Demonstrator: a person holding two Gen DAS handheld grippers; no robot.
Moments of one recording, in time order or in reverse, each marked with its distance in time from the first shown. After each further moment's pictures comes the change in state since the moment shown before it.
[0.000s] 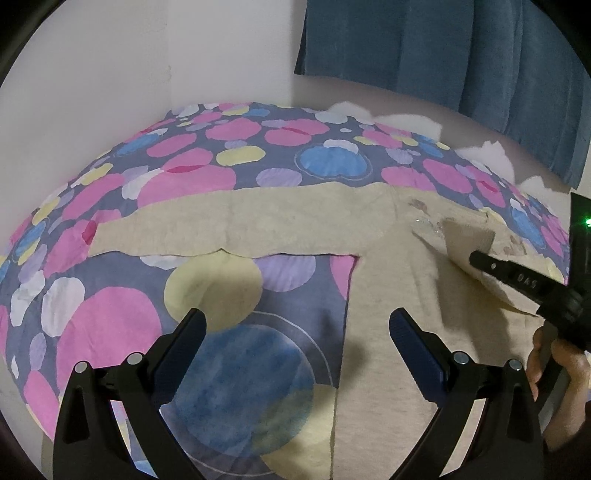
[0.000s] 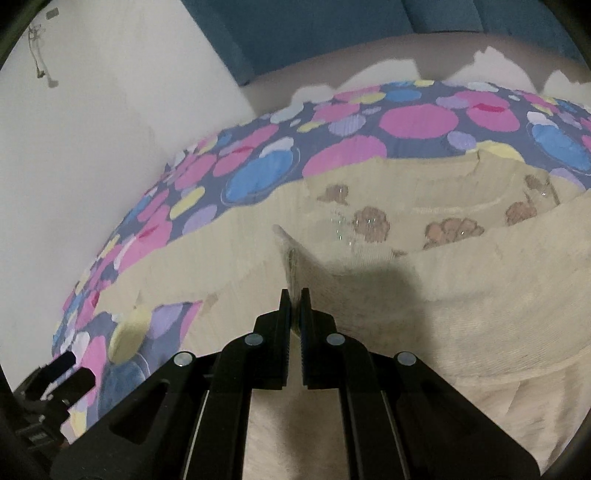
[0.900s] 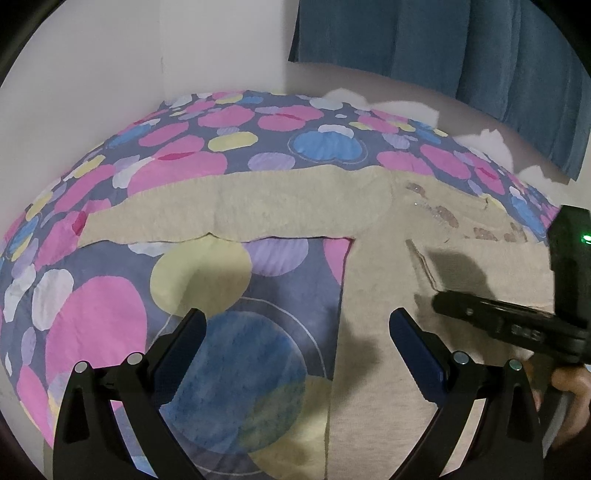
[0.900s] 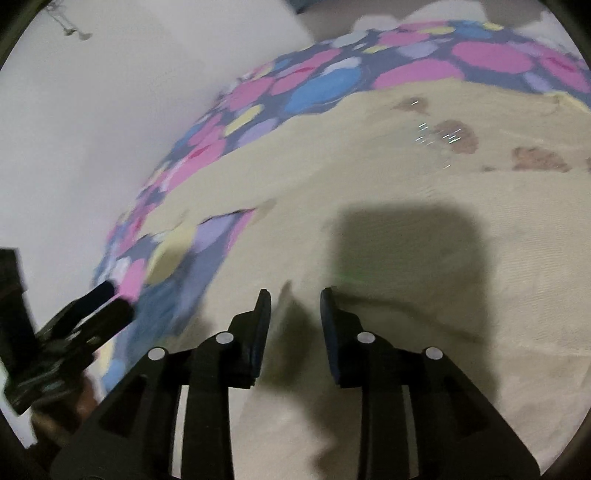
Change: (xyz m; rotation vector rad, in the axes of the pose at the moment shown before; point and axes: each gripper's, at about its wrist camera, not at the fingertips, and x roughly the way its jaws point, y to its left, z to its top) left arm 0.014 -0.006 -0.007 0.009 0.041 -0.007; right arm 0.019 0.016 -0.030 -0.083 0.247 0.251
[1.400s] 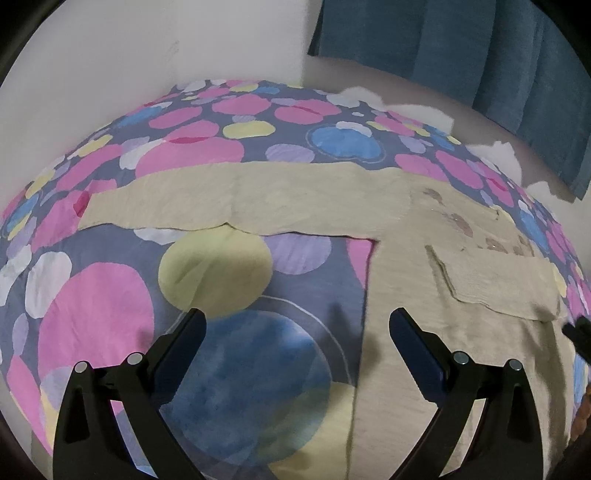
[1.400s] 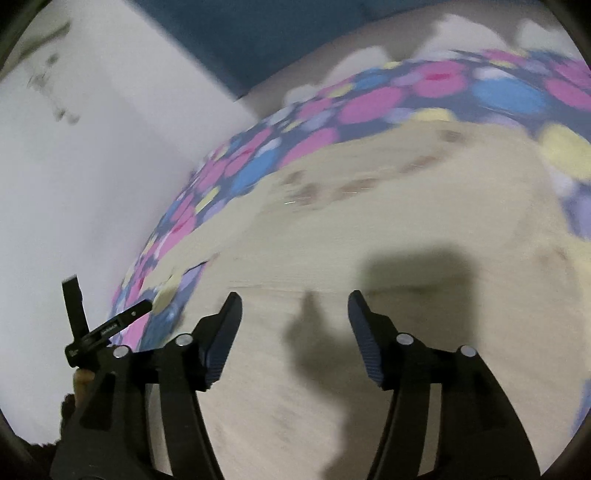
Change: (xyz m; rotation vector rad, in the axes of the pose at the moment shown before) left arm 0.012 0.025 0.000 -0.075 0.021 -0.008; right arm -0.172 -0.122 -0.072 0.250 -0.285 -0.073
